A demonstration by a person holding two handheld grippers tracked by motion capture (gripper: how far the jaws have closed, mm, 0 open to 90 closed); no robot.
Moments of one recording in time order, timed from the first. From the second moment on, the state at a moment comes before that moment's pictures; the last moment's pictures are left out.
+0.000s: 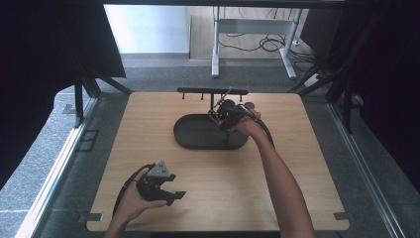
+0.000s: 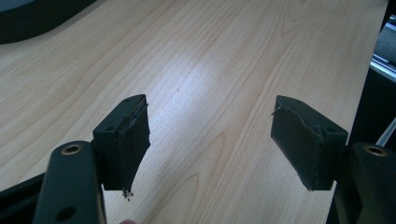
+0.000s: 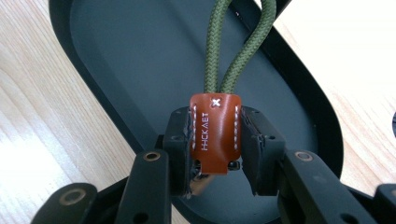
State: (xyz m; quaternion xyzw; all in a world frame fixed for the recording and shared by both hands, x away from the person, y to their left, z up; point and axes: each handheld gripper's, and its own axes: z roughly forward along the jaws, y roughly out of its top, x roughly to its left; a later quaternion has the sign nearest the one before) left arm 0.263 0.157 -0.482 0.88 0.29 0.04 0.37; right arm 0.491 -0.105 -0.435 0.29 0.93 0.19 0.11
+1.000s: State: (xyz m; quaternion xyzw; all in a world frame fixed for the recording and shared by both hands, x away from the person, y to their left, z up) left arm 0.263 0.152 -0.483 0.89 0.28 0.04 0.36; right arm 0.447 -0.146 -0.418 0.30 0.92 0.24 0.10
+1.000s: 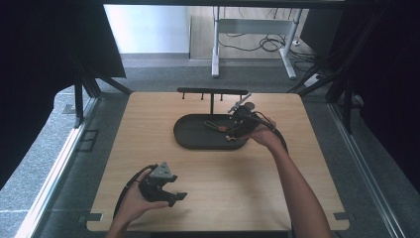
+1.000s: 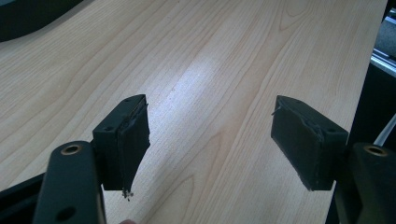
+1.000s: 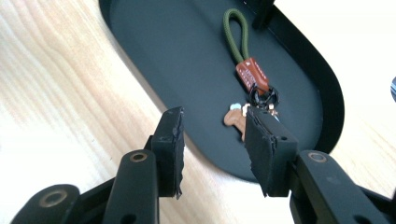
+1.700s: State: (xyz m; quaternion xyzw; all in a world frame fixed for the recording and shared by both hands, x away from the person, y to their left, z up) left arm 0.261 0.146 -0.484 0.89 0.28 0.04 0.36; right arm 0.382 -0.208 -0.409 0.31 0.90 0.29 0.11
